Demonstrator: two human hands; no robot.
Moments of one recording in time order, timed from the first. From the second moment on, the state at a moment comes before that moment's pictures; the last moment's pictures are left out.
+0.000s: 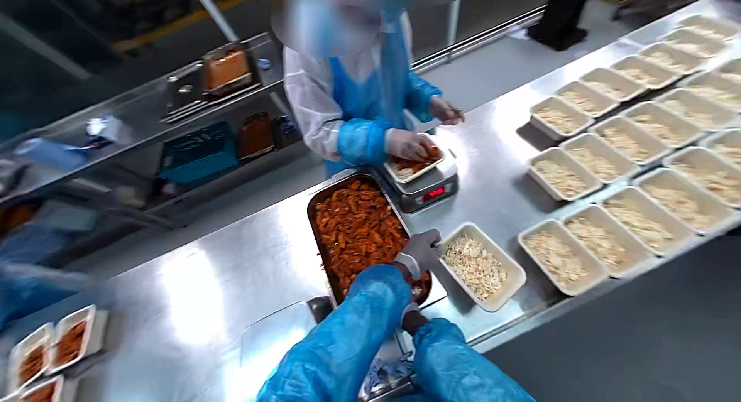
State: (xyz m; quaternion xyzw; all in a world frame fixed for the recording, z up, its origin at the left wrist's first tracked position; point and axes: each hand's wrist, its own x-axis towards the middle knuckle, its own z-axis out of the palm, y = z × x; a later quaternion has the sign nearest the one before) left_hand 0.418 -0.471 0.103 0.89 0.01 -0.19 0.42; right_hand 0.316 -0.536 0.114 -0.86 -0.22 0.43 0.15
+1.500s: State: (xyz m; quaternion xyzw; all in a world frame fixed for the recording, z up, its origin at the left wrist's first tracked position) left_hand -0.123 -0.256 0.003 0.76 0.49 -0.14 0.40; right_hand 0.323 -0.458 0.081 -0.95 -0.16 0.24 0.13
